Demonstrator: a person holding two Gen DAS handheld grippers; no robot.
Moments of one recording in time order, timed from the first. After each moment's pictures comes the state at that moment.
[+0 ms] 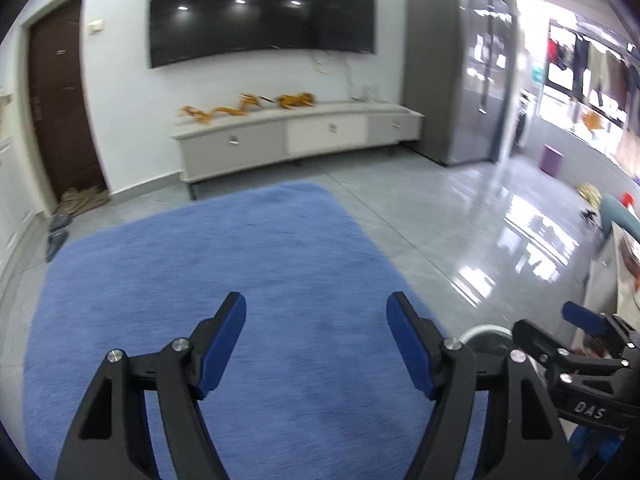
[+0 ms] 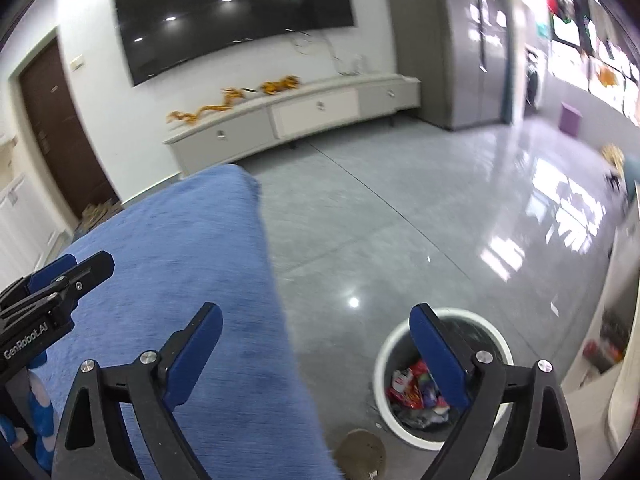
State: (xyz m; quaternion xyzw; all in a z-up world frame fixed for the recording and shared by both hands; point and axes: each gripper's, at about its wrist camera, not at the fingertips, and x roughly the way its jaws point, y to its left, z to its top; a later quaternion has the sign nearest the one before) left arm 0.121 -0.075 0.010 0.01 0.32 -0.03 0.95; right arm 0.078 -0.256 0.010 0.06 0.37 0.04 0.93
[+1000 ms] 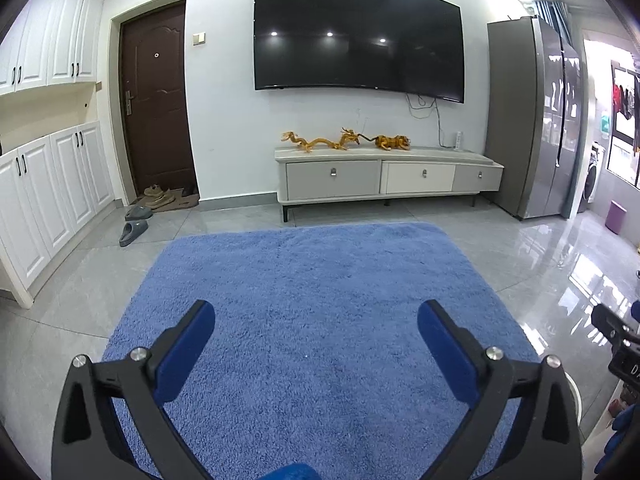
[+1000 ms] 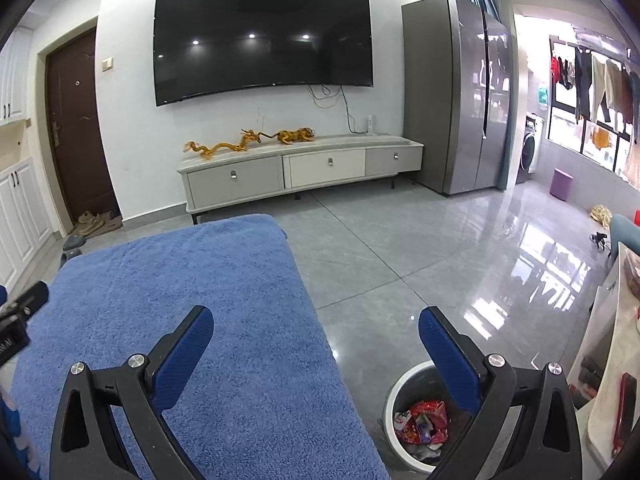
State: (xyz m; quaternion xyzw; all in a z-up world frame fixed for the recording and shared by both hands) left arm 0.060 0.035 0.026 -0.02 0.25 0.11 0.96; right arm 0.053 -0.197 0.034 0.01 0.29 0.01 0.96
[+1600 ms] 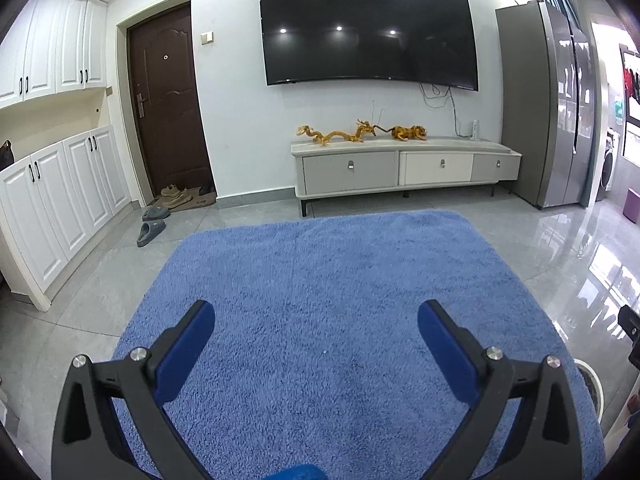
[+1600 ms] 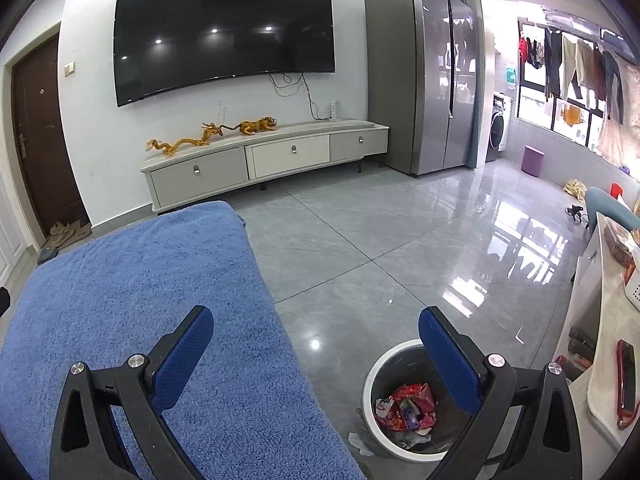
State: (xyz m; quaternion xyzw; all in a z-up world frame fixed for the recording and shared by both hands) left arm 0.076 0.038 0.006 0.00 0.27 0.14 0.95; right arm 0.059 -0.218 0.008 0.03 0.30 -0.05 0.95
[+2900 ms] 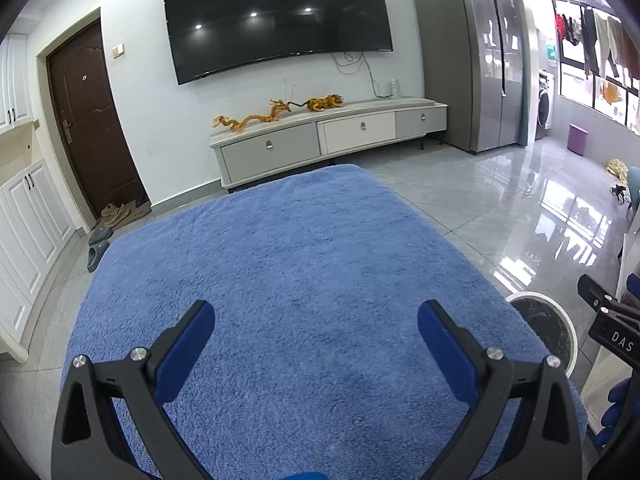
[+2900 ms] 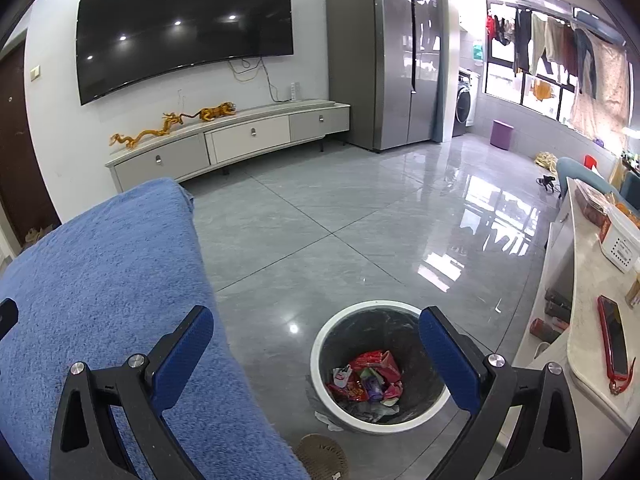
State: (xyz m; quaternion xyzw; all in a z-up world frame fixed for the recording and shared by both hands) left arm 0.064 -0.071 -0.018 0.07 0.31 0.01 0.95; right arm 0.025 -0.281 -0.025 0.06 0.33 -0.11 0.94
